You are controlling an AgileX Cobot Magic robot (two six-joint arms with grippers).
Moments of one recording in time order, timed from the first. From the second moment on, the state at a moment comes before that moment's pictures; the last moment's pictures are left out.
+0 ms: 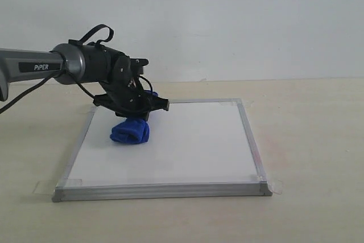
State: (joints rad) left arm -0.25 2.38 -1.84 0.12 0.61 -0.32; right arm 0.08 0.01 0.00 0.04 0.33 0.03
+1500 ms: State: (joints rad) left arm -0.14 2.38 -1.84 -0.06 0.39 -0.40; right arm 0.08 0.01 0.00 0.04 0.33 0.03
